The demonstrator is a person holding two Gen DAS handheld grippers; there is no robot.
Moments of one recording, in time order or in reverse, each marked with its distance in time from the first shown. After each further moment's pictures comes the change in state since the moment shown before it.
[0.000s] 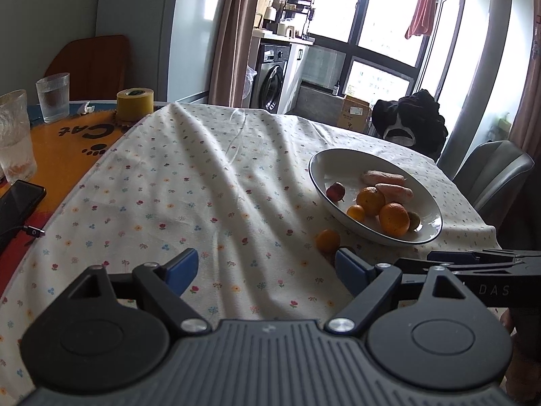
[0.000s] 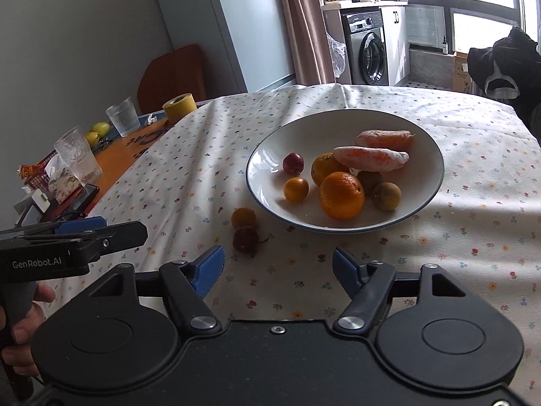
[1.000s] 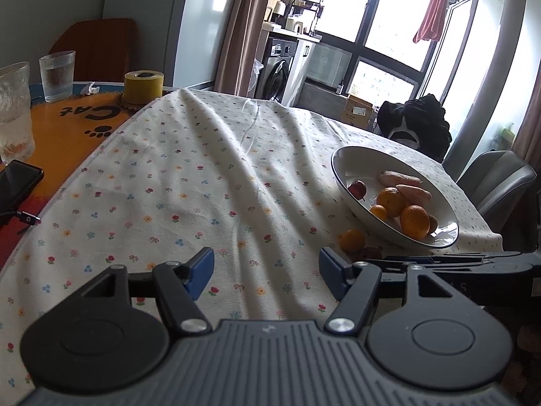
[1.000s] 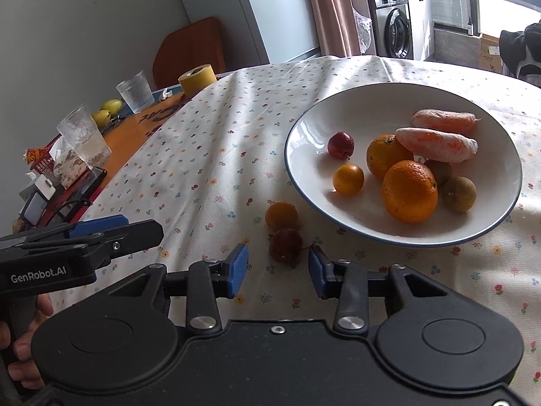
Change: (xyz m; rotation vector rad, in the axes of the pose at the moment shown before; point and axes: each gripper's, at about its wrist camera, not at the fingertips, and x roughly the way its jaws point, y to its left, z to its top) left arm 0.018 0.028 -0.001 -0.052 0.018 -0.019; right arm 0.053 0.022 0.010 -0.017 0.093 0.068
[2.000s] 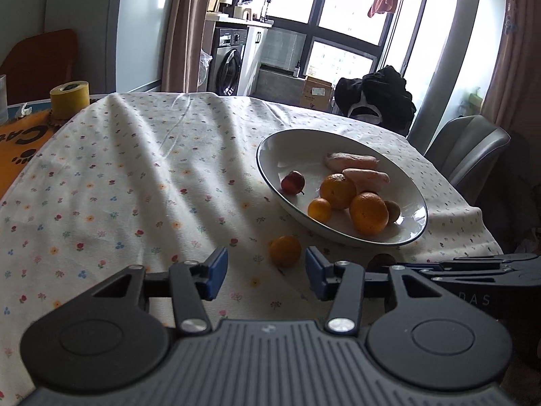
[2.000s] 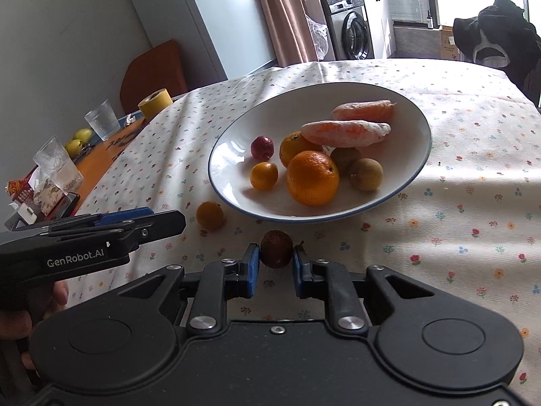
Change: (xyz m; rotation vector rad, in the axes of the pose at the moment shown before) left arm 0.046 -0.059 0.008 0.136 0.042 -0.109; right arm -0.033 -0.050 -0.019 0.113 -0.058 -0.074
